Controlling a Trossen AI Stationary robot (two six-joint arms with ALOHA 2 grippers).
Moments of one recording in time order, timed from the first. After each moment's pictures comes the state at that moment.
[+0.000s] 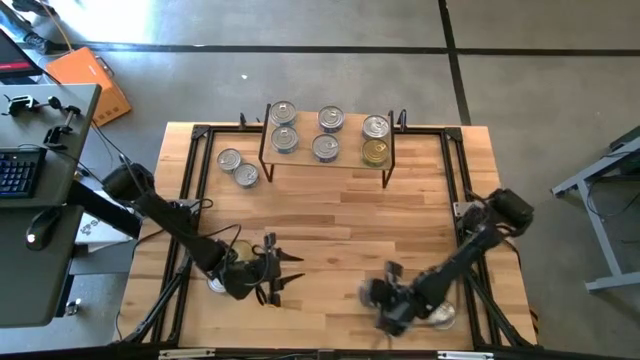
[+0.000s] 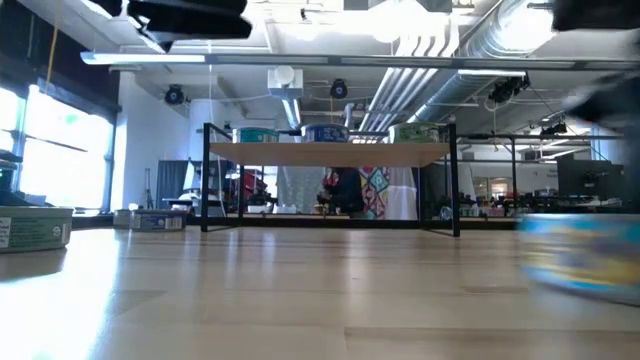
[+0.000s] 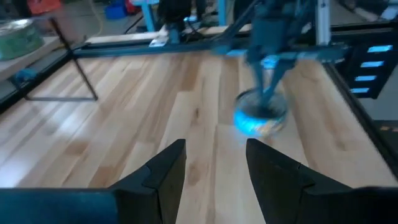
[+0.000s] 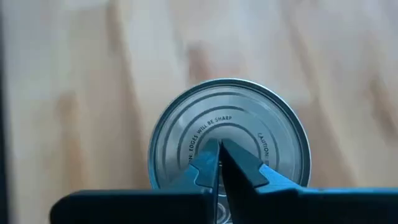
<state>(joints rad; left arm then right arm) -0.67 1.55 0.80 0.26 -0.78 -0.24 0.76 1.84 1.10 -0.49 0.42 0.94</state>
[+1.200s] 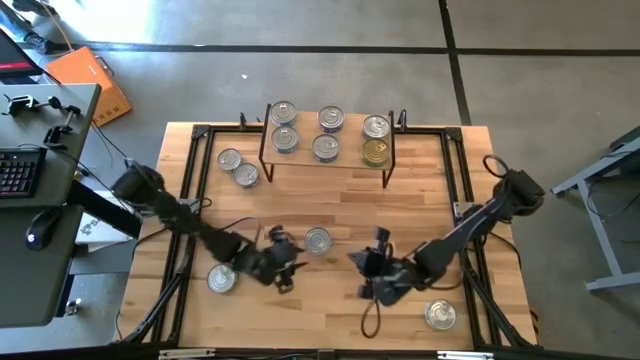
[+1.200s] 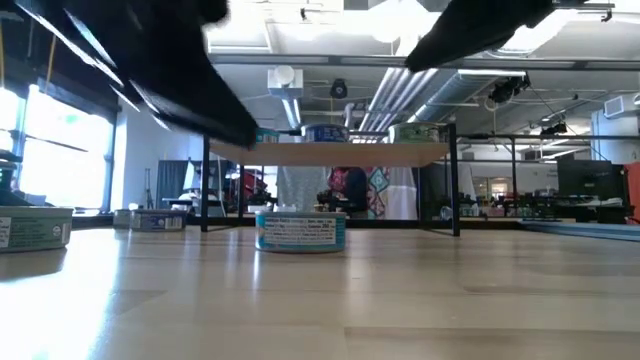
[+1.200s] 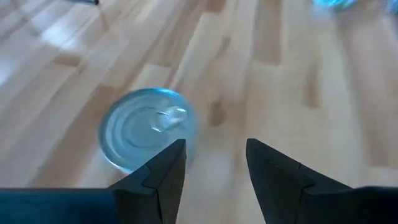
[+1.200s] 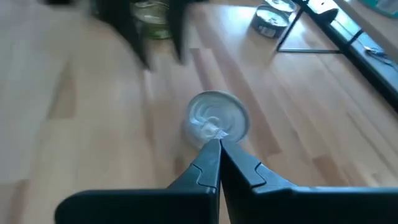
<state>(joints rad) -0.53 1.64 0.80 0.08 -0.59 -0.51 0.61 1.64 1.10 -0.35 0.79 0.48</state>
